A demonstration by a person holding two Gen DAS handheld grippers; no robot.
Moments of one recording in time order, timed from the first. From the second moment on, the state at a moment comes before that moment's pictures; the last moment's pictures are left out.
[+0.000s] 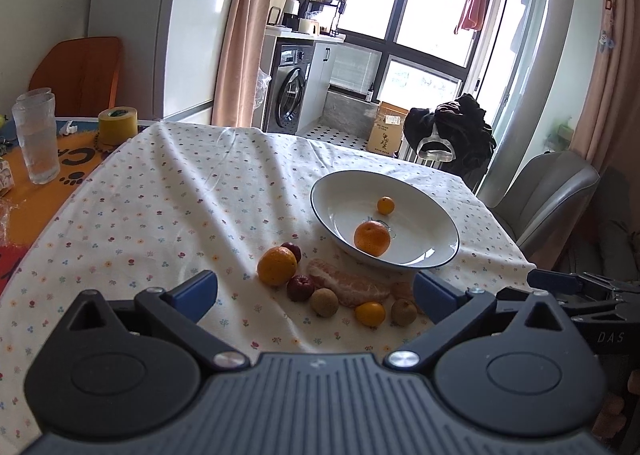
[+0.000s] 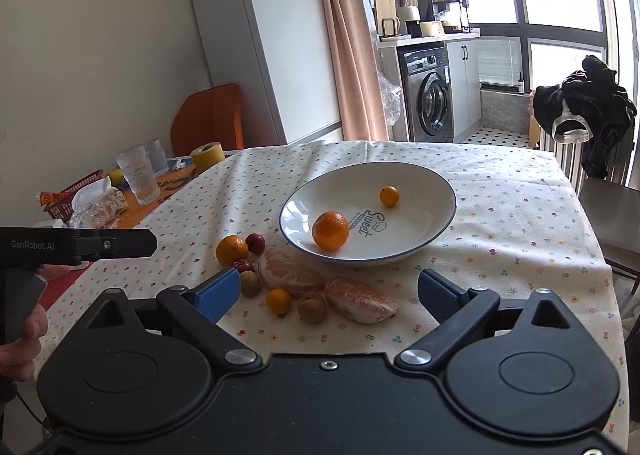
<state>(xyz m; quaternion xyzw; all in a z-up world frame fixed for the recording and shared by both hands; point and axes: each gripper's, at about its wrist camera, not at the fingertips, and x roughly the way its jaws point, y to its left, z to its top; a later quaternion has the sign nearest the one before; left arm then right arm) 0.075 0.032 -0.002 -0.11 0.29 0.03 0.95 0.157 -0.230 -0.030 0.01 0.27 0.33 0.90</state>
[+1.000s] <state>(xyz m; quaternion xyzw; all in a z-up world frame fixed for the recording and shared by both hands) 0.102 0.043 -0.047 -0.13 0.31 0.02 0.94 0.180 -0.203 -0.071 0.00 0.33 0.34 0.88</state>
